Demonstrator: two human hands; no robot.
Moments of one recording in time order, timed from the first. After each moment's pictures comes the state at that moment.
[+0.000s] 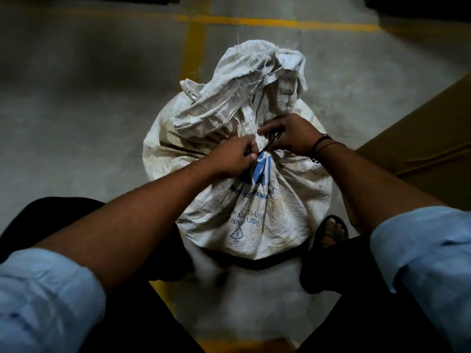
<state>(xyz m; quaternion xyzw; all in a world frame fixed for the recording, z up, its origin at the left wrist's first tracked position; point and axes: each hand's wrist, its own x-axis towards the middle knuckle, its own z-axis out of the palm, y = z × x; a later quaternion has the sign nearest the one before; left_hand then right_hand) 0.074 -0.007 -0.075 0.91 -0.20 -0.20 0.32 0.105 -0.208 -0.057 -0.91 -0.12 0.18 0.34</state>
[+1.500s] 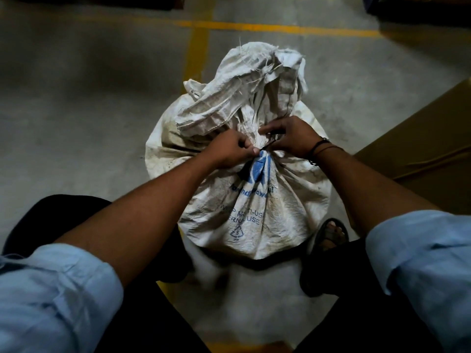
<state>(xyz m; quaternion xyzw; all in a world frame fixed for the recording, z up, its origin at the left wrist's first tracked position) 0.089 -0.001 -0.074 0.89 -0.11 -0.21 0.39 0.105 -0.207 -0.059 -0.91 -0.11 0.16 0.37</state>
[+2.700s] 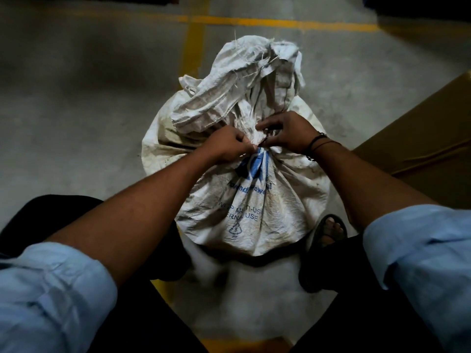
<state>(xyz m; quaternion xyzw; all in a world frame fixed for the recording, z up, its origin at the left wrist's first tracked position) 0.091 -0.006 -0.071 0.88 -0.07 -0.25 0.39 0.107 -0.207 -0.061 -0.91 -0.11 0.16 0.38</state>
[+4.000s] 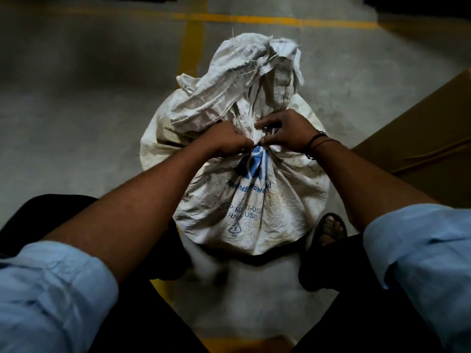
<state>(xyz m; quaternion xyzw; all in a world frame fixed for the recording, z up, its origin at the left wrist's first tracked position) 0.096 -0.008 -0.051 0.89 -0.02 -0.27 0.36 0.106 -0.206 -0.059 -0.91 -0.10 0.16 0.37</state>
